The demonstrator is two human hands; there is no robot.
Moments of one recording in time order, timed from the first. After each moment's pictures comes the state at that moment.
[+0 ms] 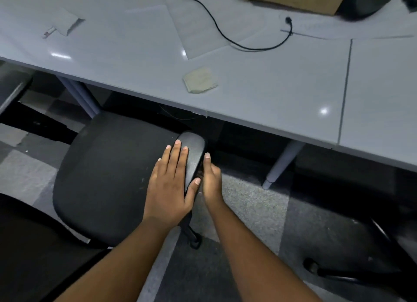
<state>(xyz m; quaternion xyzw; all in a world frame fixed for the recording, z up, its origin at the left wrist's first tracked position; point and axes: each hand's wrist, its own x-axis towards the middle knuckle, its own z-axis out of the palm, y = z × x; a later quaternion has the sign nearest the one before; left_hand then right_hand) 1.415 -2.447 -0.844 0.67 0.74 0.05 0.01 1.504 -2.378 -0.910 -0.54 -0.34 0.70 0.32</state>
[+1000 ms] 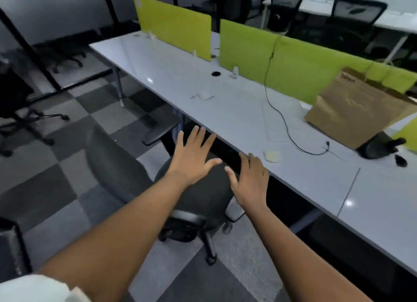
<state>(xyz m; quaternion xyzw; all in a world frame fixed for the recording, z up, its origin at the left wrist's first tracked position) 1.293 -2.550 -0.506 0.59 0.81 -0.03 -0.05 1.473 -2.473 -0.570 -0.47 -0.86 0.11 0.16</state>
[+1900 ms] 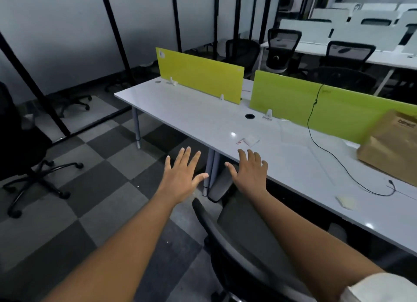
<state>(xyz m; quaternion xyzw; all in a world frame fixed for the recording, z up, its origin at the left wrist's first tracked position) 0.886 -2.655 -0.436 0.59 0.81 0.04 -0.03 1.069 -2.508 -0.466 -0.50 -0.86 0.02 0.12</state>
